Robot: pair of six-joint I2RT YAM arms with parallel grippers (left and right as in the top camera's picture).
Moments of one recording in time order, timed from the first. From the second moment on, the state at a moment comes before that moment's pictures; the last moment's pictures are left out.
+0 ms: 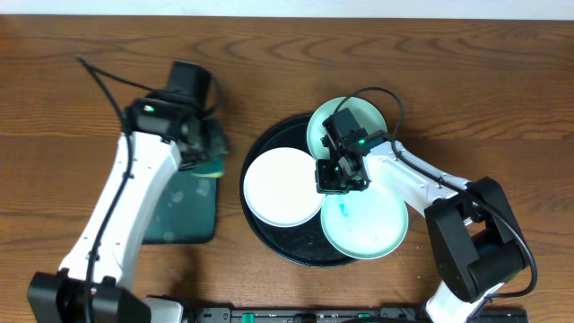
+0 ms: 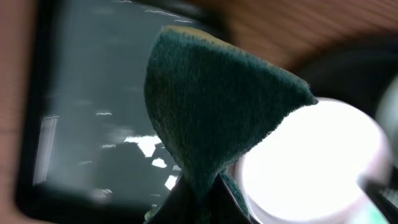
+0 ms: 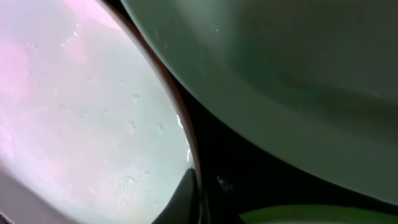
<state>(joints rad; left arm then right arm) -0.19 1.53 1.35 -1.14 -0.06 -0.47 0.50 1.86 1.10 -0.64 -0.26 0.48</state>
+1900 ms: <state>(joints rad) -0.09 1.19 1.28 -1.20 -0.14 -0.49 0.48 1.67 1.10 -0.67 -0.38 0.48</state>
